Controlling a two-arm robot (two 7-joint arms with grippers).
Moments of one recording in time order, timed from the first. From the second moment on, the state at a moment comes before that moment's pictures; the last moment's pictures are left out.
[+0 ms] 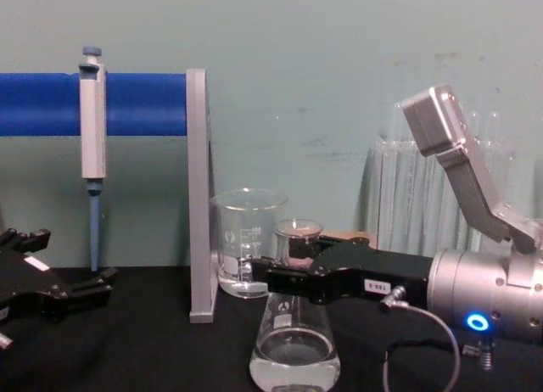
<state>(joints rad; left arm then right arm) -0.20 0.60 0.45 -1.41 -0.25 -0.12 0.03 0.57 0.21 -0.55 -0.97 0.35 -0.11 0.64</state>
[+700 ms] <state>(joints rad) -0.20 0.60 0.45 -1.41 -0.25 -0.12 0.03 0.57 0.22 -0.55 -0.99 0.36 -0.11 0.64</state>
